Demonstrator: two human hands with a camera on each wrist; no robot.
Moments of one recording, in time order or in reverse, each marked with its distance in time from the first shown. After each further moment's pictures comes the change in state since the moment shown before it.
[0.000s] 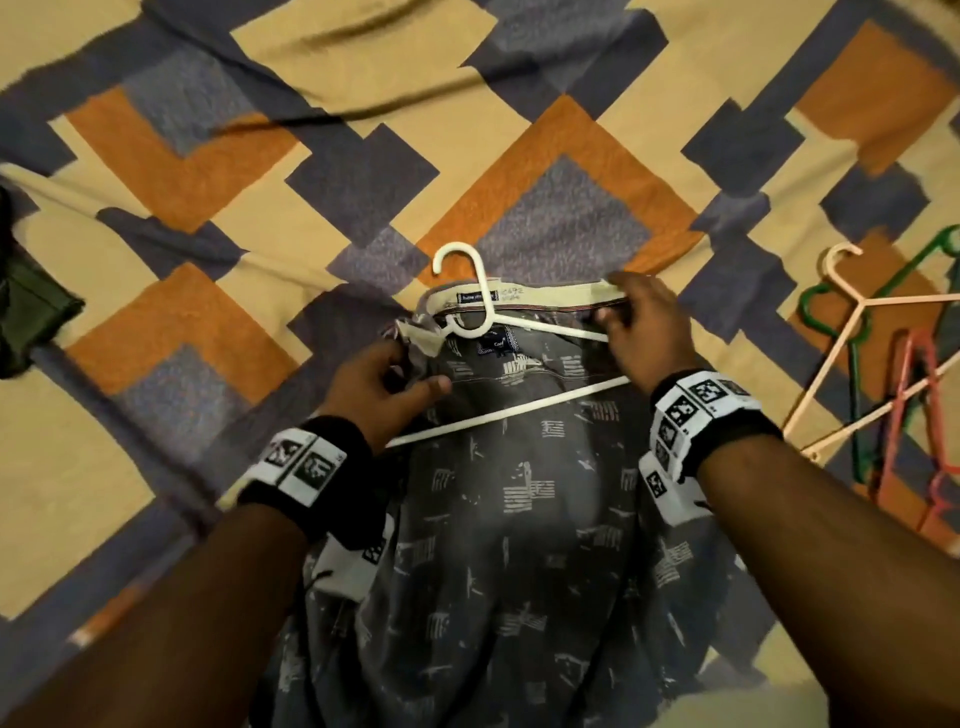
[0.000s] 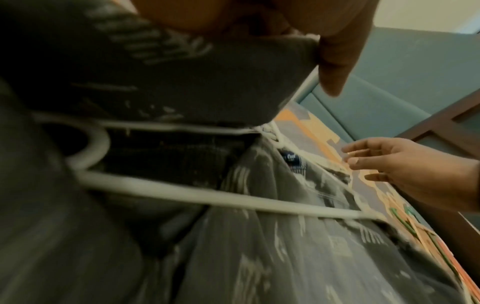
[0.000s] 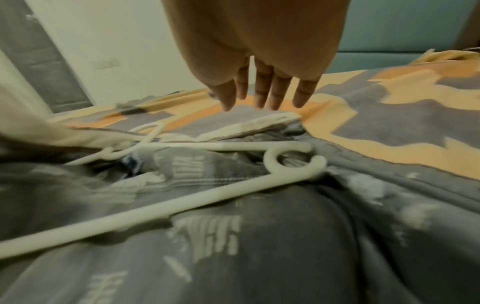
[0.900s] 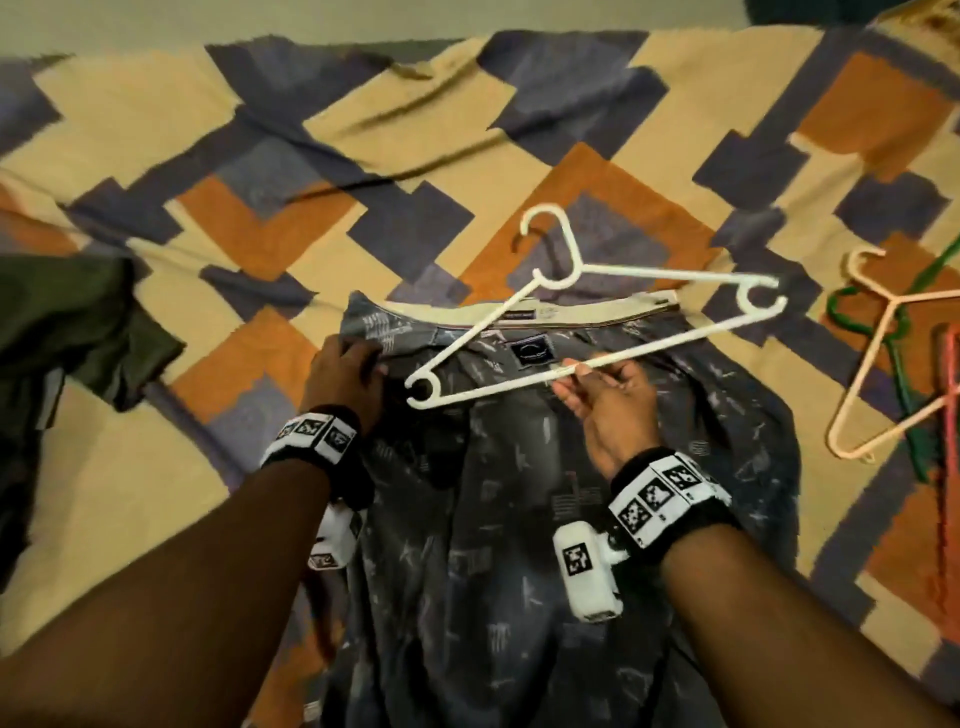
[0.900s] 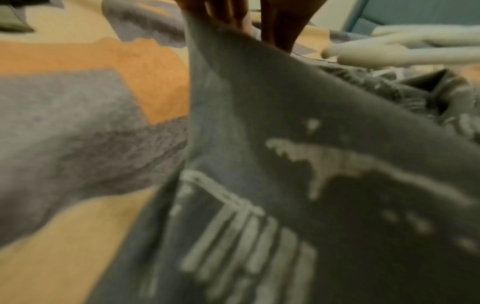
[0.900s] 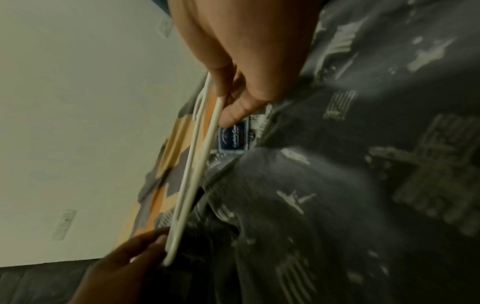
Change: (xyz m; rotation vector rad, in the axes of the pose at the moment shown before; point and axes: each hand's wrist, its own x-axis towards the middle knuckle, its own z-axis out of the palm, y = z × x) left_hand 0.048 -0.074 -0.074 0.632 0.275 0.202; right_hand -0.080 -0.094 0.045 1.484 0.148 0.617
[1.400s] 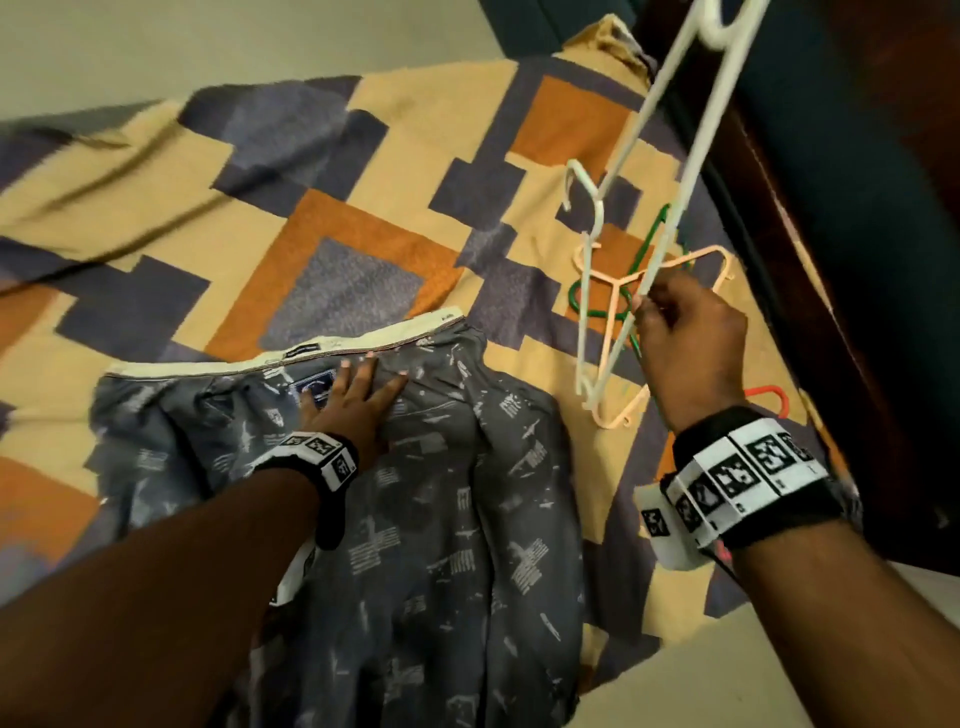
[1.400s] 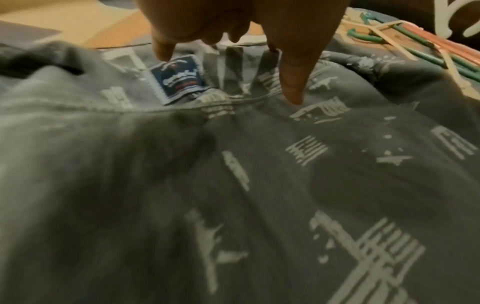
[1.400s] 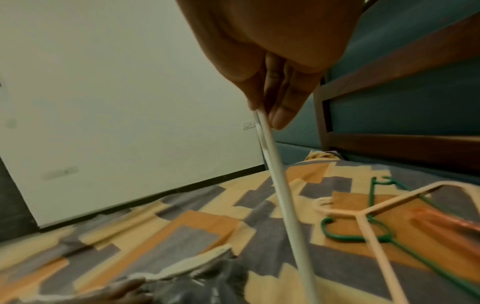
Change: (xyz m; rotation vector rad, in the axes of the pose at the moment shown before) left_hand 0.005 0.239 0.092 0.520 -0.606 0.340; right_hand 0.004 -0.226 -0.196 -1.077 0.385 -0.799
